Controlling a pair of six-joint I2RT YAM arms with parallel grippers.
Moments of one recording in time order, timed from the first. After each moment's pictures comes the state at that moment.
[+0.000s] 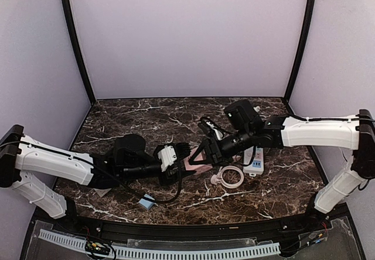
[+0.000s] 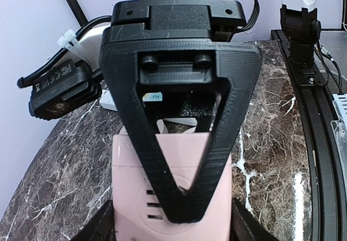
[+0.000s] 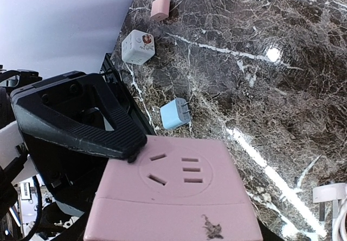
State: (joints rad) left arm -1.13 1.39 0.67 0.43 0.02 0.33; right arm 0.91 1.51 1.04 -0.27 -0.63 0.69
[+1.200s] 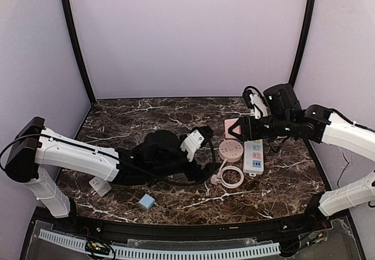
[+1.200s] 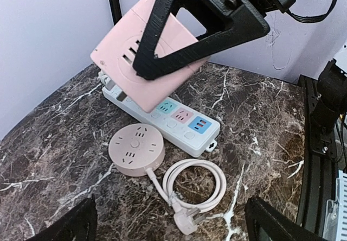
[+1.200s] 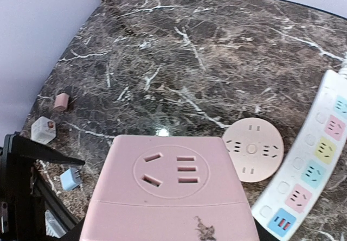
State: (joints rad) left arm -1.20 1.60 0.93 0.36 -0.17 0.01; right arm 0.79 1.18 1.03 -0.50 -0.05 0.45
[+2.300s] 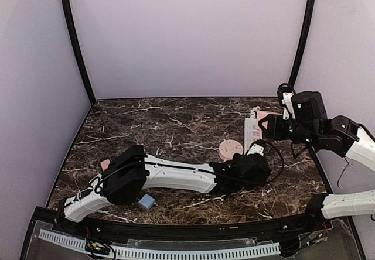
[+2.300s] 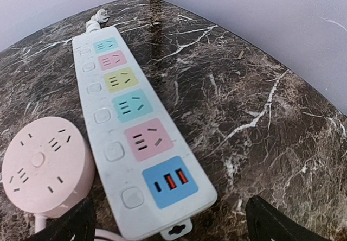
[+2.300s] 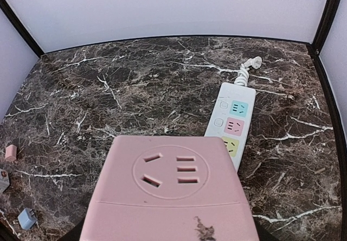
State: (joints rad) left arm -1.34 2.52 2.03 -0.08 -0.57 -0.40; right arm 0.77 0.90 0.92 -0.61 0.38 0.47
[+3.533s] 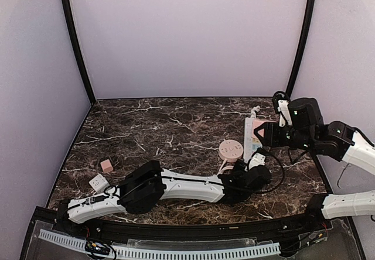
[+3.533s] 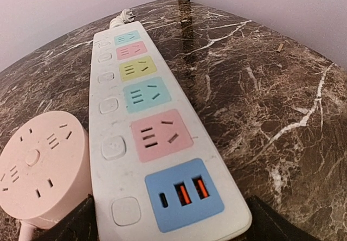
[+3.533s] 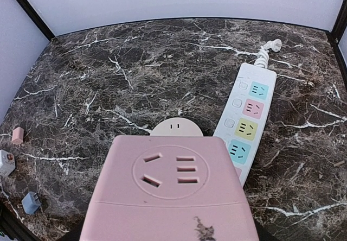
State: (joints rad) left arm -1.35 2.79 2.31 -0.06 -0.77 -0.30; right arm 0.77 0.89 0.85 -0.57 0.29 0.48
